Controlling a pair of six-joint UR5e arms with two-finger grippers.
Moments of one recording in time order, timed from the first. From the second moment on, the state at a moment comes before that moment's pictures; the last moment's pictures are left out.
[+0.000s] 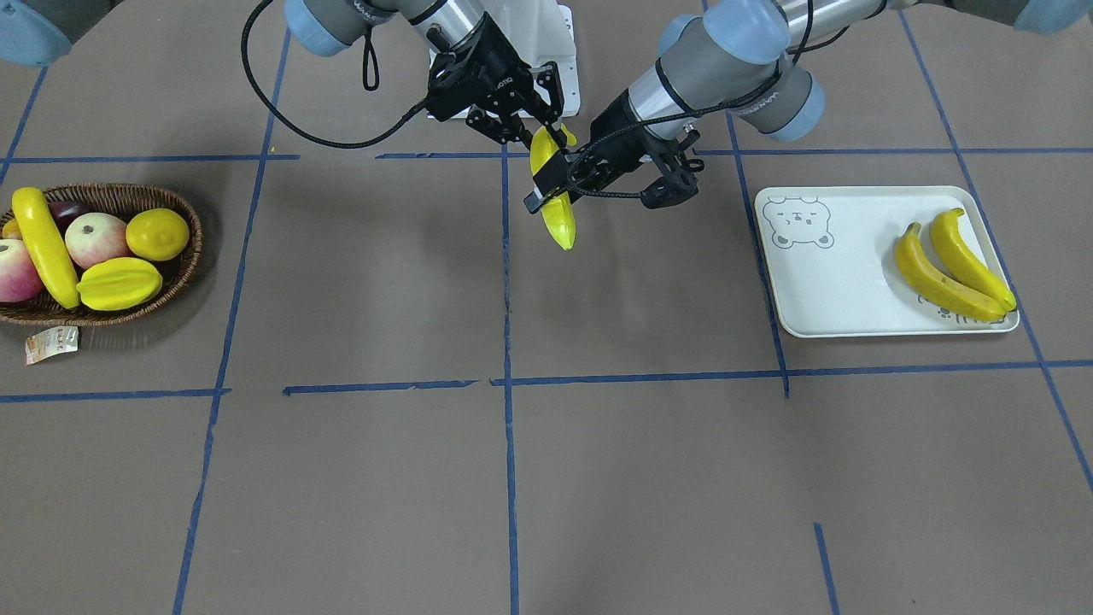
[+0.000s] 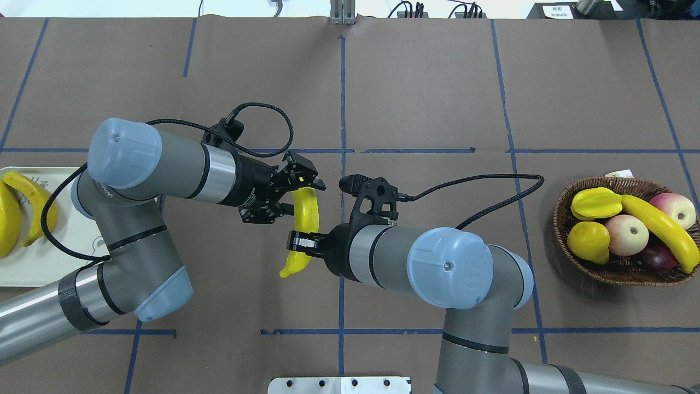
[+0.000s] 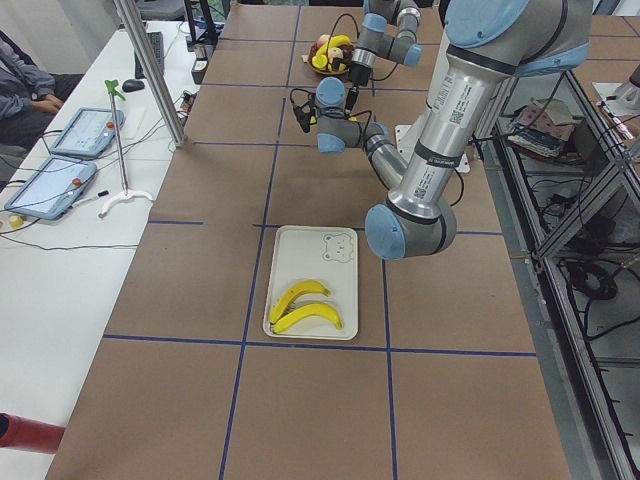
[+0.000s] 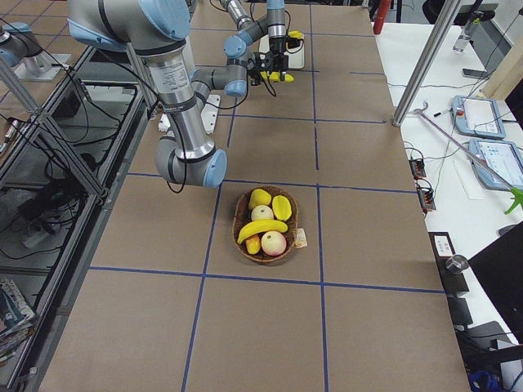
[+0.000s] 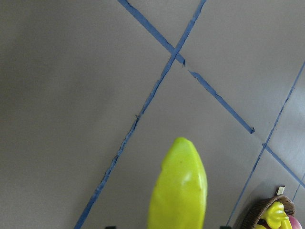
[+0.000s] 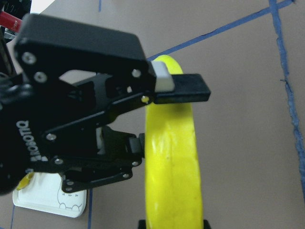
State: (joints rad) left arm -0.58 -2.06 -1.73 -2.38 -2.01 -2.00; right arm 0.29 -1.00 1.87 -1.01 1.56 1.55
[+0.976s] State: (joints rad) left arm -0.60 -2.04 -1.75 -2.38 -2.01 -1.99; right arm 0.31 -1.00 1.89 -1.02 1.57 1.54
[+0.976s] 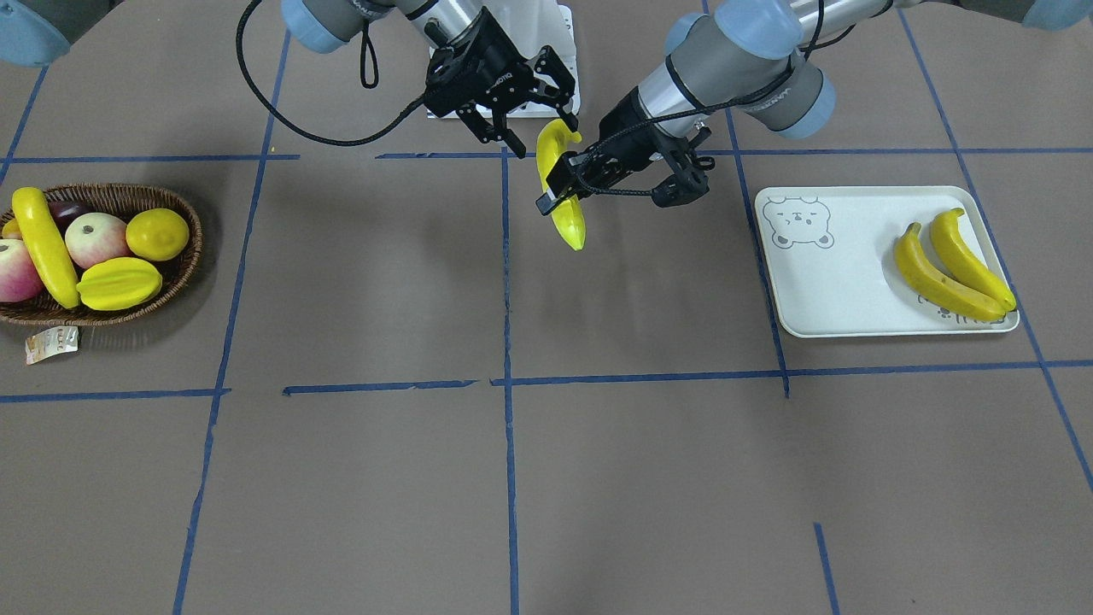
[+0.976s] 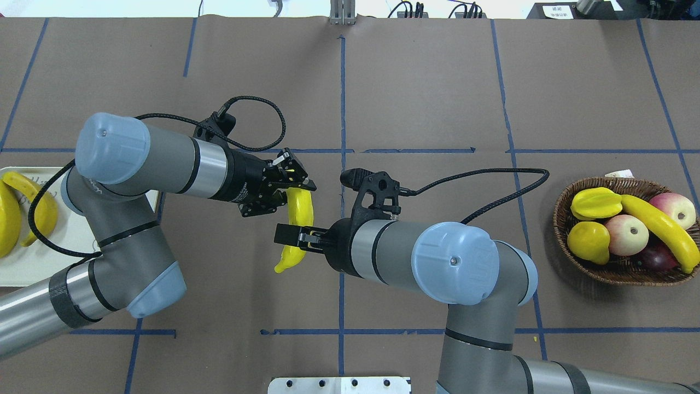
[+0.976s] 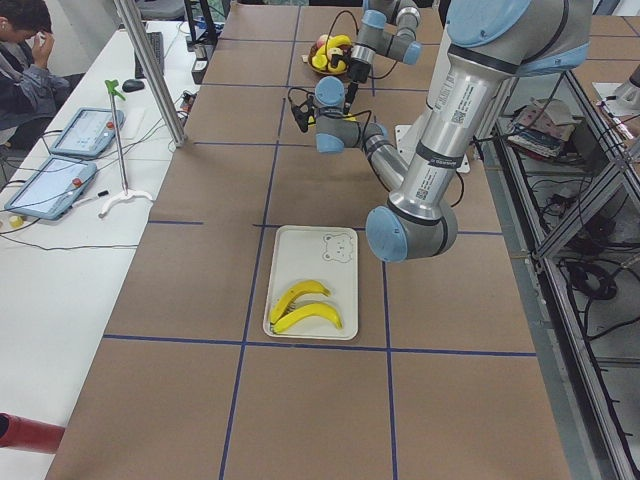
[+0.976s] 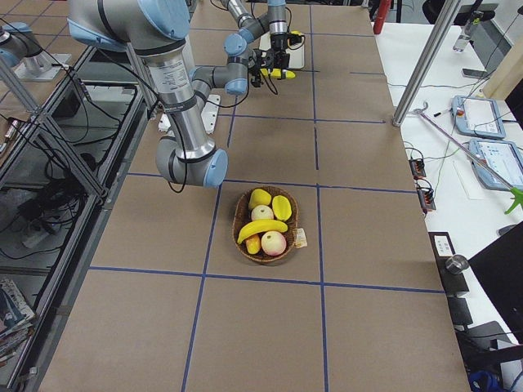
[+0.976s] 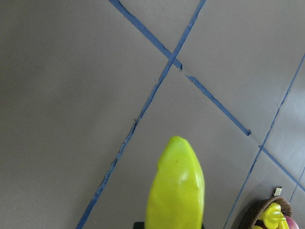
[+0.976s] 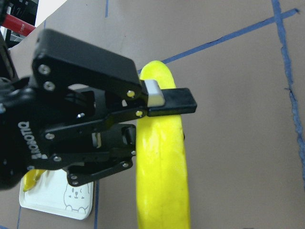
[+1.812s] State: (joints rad) left arm -0.78 -1.89 -1.82 -1.95 -2.01 -1.99; right arm 0.55 -1.01 1.94 -1.43 1.84 1.47
